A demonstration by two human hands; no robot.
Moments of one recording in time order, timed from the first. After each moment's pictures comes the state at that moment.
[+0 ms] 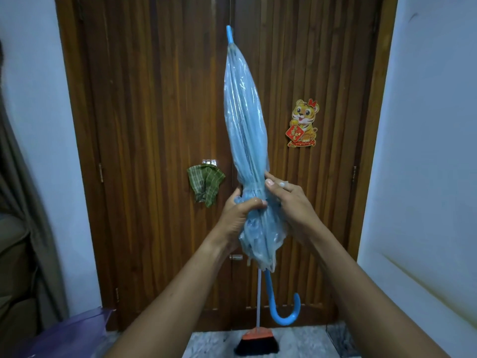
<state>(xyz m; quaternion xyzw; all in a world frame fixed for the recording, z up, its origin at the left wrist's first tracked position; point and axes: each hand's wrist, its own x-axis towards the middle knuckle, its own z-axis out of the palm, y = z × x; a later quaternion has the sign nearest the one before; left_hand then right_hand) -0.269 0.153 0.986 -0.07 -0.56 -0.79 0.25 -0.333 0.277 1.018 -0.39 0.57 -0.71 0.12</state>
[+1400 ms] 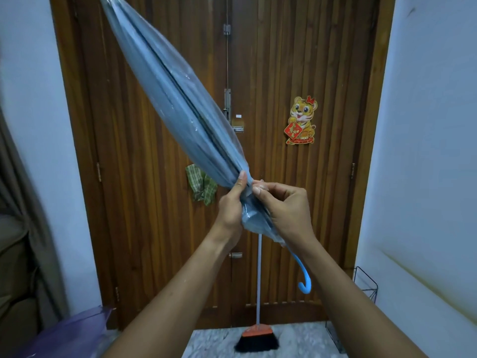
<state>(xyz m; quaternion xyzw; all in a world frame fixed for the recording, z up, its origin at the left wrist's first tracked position) -0.264 0.164 0.997 -0.02 -0.53 -0.78 0.33 -0.312 0.274 0.997 -0.39 0.55 -0.73 -0.06</state>
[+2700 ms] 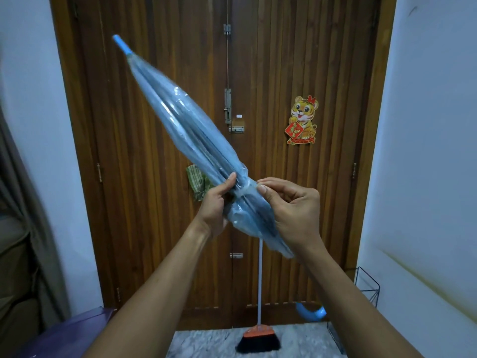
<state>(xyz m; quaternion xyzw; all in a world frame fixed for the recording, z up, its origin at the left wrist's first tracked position) -0.259 0.126 1.006 -0.06 -0.55 -0.79 0.26 -0.300 0.285 1.004 -0.42 0.55 -0.70 -0.19</state>
